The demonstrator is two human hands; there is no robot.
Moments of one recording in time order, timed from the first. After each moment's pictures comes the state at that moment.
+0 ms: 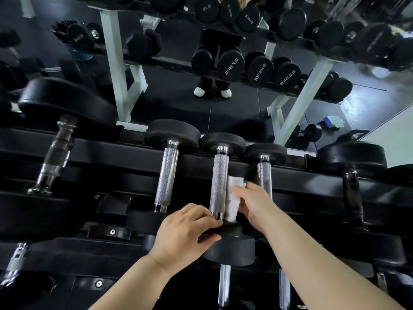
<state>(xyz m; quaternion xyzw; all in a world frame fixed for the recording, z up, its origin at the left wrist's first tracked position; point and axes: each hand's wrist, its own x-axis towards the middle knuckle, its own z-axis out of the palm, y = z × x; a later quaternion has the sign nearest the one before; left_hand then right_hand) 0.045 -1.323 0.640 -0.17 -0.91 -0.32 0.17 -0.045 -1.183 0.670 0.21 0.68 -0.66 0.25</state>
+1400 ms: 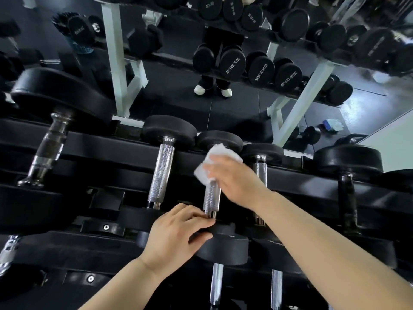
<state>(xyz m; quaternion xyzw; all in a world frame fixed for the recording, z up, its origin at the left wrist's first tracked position) 0.050 -1.319 0.634 -0.13 -0.91 -0.34 0.20 -0.076 -1.183 0.679 -0.43 0.89 -0.15 0.06</state>
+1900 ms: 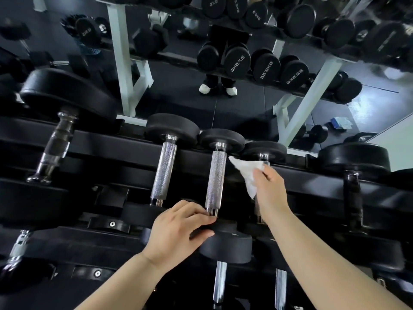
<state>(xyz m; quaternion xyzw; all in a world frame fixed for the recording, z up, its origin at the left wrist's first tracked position) 0.049 -1.318 0.632 -0.14 -0.91 -0.33 0.21 -0.054 -1.159 0.685 0.10 0.79 -0.60 0.08</state>
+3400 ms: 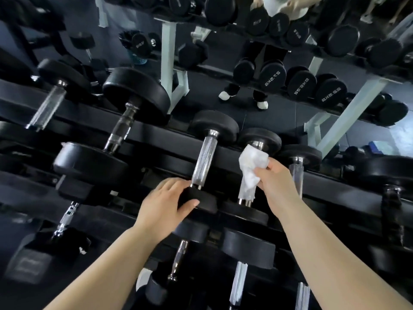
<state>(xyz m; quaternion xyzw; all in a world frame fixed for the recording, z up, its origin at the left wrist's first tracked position) 0.091 -1.381 0.654 0.11 -0.96 -0.24 0.09 -0.030 -1.205 0.701 0.04 0.78 -0.59 0.19</state>
